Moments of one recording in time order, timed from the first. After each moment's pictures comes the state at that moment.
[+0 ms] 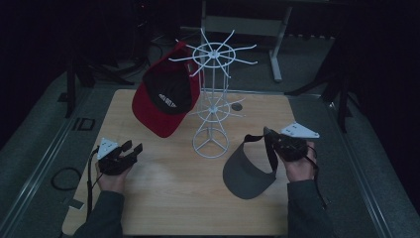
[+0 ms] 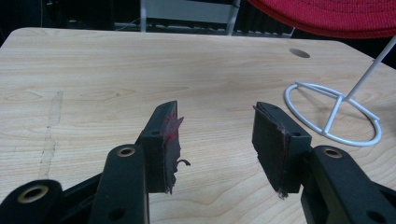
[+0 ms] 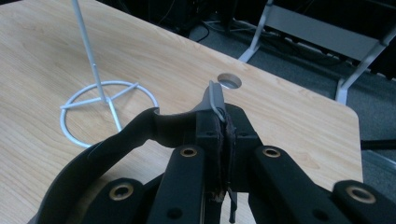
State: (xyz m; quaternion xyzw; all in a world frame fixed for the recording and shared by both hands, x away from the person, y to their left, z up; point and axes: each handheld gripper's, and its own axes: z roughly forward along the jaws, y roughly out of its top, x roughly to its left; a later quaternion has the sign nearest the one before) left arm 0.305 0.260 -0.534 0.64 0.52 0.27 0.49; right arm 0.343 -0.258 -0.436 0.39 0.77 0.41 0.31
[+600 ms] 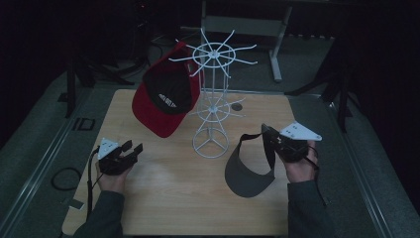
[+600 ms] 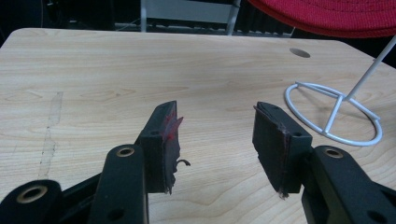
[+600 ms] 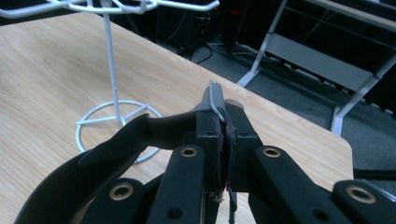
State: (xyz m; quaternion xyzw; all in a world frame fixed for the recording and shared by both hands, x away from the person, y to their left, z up) left arm 0.305 0.260 -0.534 0.64 0.52 0.27 0.49; right arm 0.328 -0.248 -0.417 0.35 0.76 0.43 0.34
